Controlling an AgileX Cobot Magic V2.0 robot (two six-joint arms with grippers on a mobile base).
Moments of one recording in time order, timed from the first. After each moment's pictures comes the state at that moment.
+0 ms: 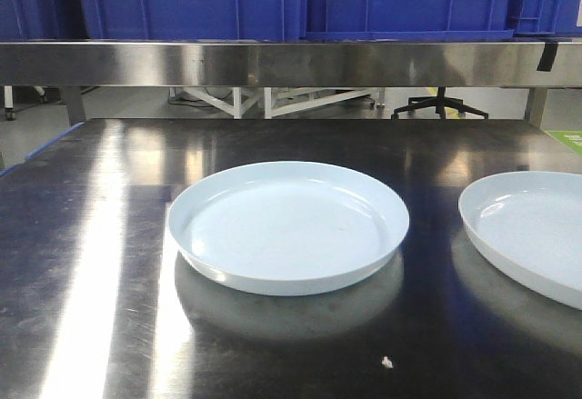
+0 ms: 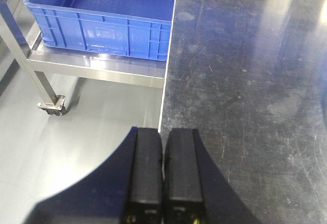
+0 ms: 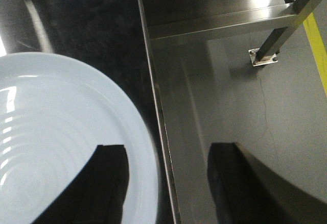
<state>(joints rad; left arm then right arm) -0.11 0.61 -0.42 0.12 0.51 -0.23 -0.15 1.16 -0.56 -0.09 0.32 0.23</state>
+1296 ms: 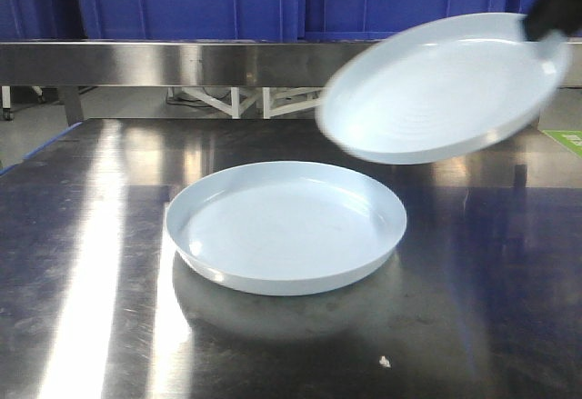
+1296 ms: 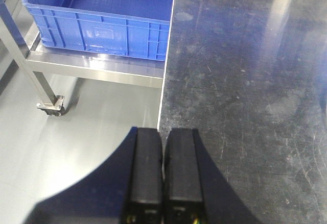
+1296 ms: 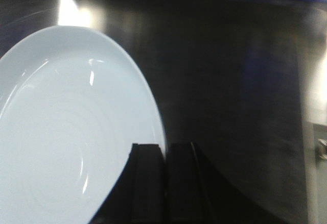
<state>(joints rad) -0.11 0.61 -0.42 0.12 0.51 -0.23 0.28 1.36 -1.04 -0.09 0.50 0.23</state>
